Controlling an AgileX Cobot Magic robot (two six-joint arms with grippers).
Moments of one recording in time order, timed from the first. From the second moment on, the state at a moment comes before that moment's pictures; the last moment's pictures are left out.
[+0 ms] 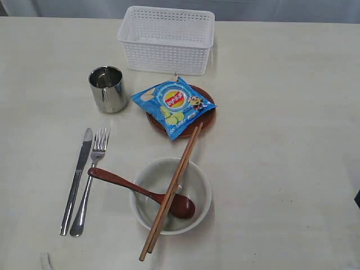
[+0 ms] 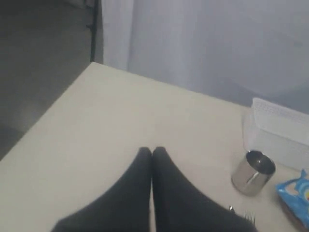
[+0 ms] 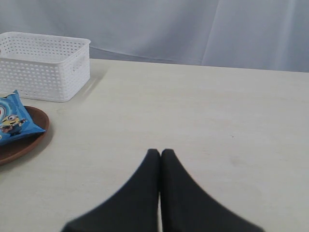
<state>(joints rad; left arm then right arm) -0.33 0.03 -0.79 0.46 1.22 -0.54 0.05 0.00 0.00 0.03 0.33 -0.06</state>
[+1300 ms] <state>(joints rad) -0.29 0.00 -0.79 0.46 1.22 -0.54 0.05 0.00 0.00 0.03 0.33 -0.06</state>
